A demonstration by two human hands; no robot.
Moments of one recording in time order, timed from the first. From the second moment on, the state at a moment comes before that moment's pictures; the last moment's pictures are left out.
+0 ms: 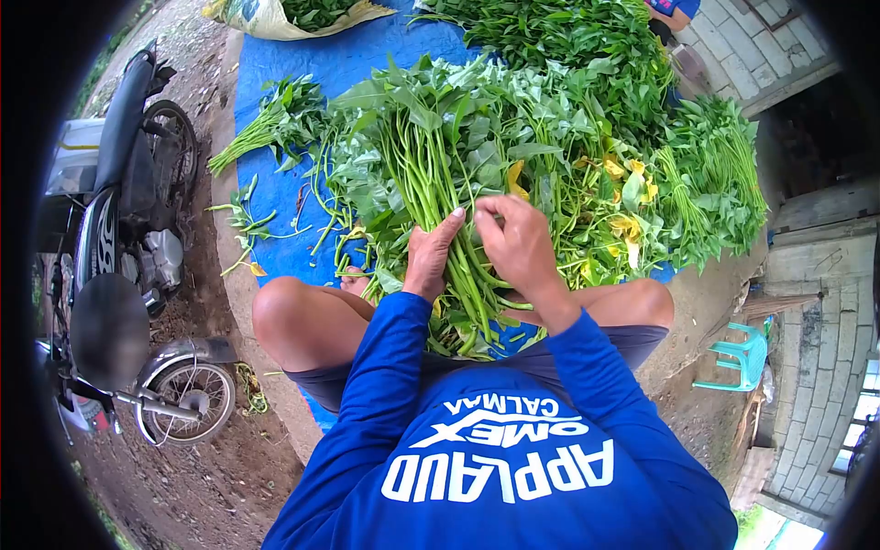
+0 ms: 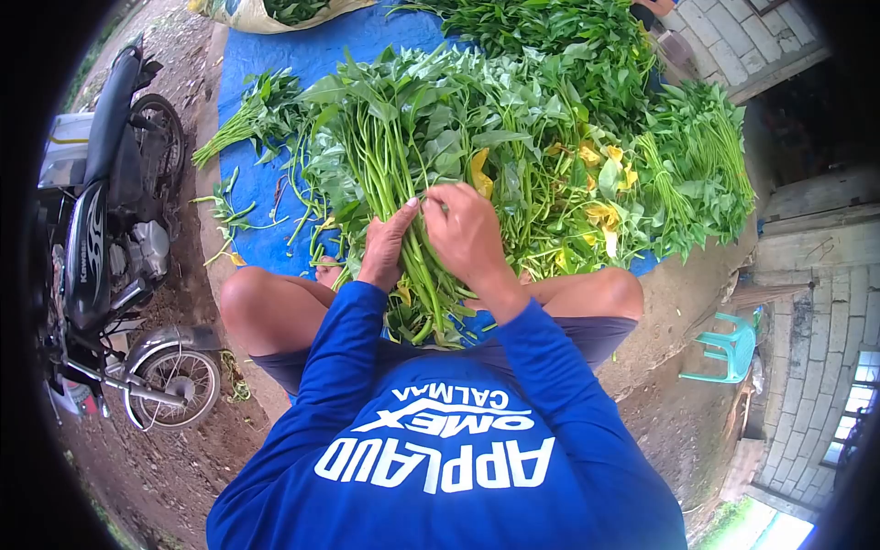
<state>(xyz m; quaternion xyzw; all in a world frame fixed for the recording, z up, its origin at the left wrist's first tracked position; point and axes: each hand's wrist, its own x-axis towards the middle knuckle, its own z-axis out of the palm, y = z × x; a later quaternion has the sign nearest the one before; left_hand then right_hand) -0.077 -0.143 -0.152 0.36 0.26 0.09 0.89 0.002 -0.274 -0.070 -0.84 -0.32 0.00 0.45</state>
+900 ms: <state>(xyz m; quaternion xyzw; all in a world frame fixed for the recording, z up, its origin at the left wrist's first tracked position) -0.081 -0.144 -0.136 0.58 0.31 0.15 0.74 0.093 -0.271 -0.019 -0.88 -0.16 -0.05 0.44</state>
